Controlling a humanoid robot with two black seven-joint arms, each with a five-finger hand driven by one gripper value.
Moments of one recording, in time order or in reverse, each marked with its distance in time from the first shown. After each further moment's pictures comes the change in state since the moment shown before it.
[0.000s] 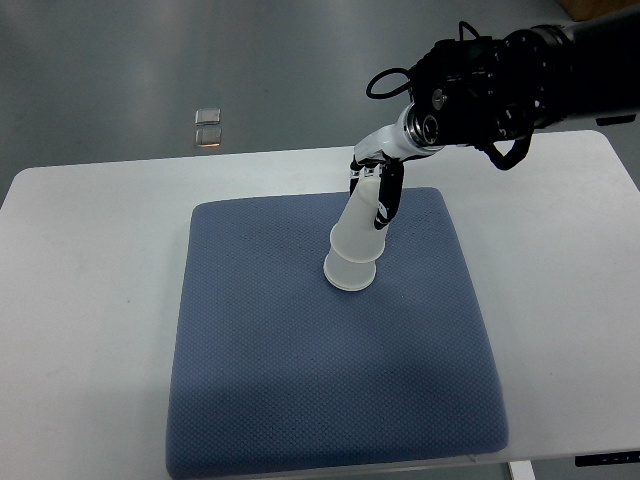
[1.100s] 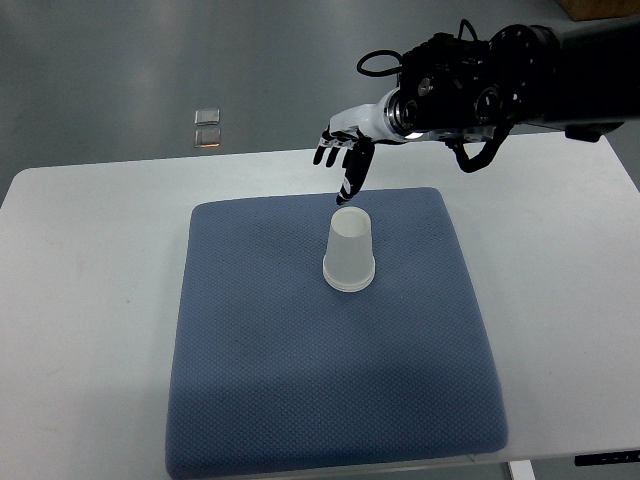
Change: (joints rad) left arm 0.000 0.000 0.000 0.000 0.000 0.000 0.000; right arm -0.097 0.000 0.139 -0.133 0.197 -0.124 0.008
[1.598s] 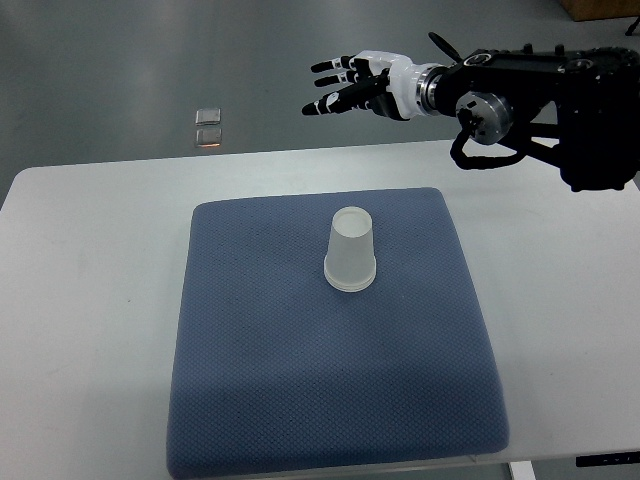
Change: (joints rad) left arm 0.000 0.000 0.002 -0.001 0.000 -0.001 0.000; right arm -0.472 -0.282 0.719 -0.189 0.152 -0.103 0.039
